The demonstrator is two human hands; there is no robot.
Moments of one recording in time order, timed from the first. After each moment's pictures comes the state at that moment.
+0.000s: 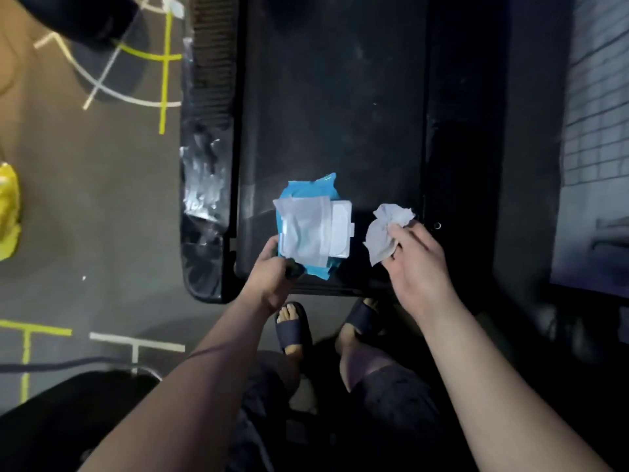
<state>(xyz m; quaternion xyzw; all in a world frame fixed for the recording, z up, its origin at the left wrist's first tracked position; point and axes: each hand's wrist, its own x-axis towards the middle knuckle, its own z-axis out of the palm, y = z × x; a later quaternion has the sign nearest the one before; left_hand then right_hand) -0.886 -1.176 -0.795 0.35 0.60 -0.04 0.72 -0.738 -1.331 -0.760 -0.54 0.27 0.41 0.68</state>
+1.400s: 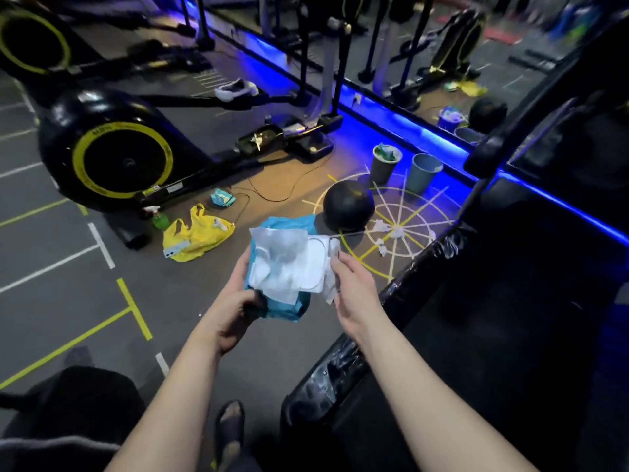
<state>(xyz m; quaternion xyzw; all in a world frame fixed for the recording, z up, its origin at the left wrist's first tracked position) -1.242 -0.892 -0.372 0.42 0.42 0.39 0.70 -1.037 -0.899 -0.338 -0.53 -0.21 0.60 0.56</state>
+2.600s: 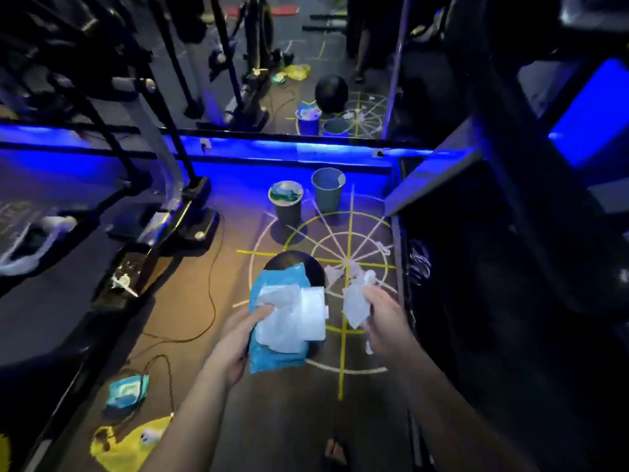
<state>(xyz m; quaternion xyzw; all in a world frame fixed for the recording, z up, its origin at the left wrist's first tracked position) -1.070 -0.213 -0.406 0.44 0.43 0.12 0.78 -0.880 -0.380 -0.390 -0.58 0.06 0.39 0.71</state>
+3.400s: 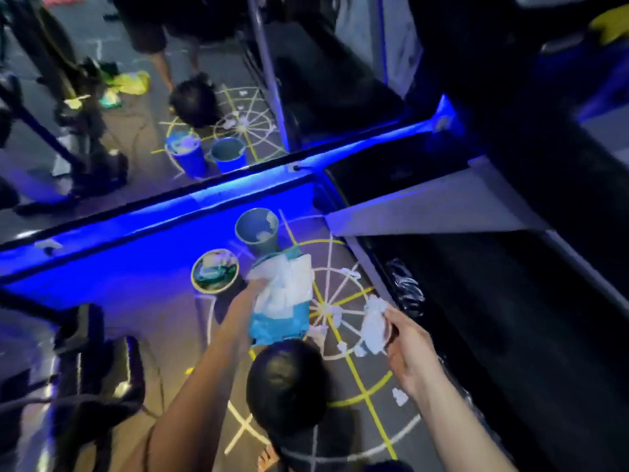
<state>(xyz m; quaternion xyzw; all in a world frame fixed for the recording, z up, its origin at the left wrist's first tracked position) -0.613 0.182 -0.418 0.49 0.37 -0.11 0.78 -0.614 -0.085 -0.401 -0.49 0.28 0.20 0.80</state>
